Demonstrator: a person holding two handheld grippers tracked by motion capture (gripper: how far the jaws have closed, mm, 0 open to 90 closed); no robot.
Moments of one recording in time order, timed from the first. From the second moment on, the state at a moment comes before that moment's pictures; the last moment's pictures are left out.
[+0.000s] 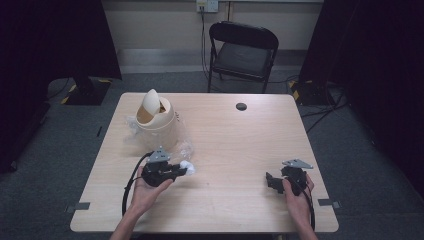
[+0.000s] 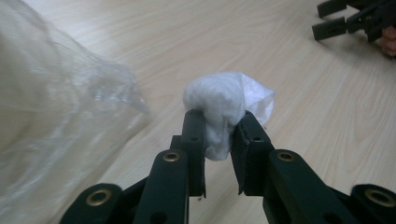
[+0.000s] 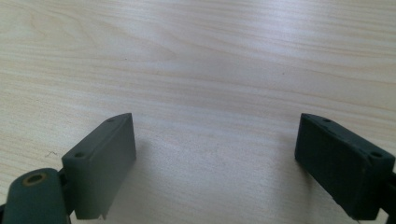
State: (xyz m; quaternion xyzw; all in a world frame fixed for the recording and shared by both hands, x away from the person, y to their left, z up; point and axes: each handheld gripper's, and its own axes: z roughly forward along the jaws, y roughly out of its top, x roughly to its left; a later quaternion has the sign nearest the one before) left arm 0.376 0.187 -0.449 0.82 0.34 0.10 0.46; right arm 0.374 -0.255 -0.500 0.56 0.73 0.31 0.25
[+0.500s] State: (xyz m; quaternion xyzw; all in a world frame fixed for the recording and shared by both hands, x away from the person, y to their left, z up) left arm 0.373 0.236 -0.426 0.78 0.38 0.12 0.48; right arm 0.374 -0.255 -0.500 0.56 0.73 0.31 0.25
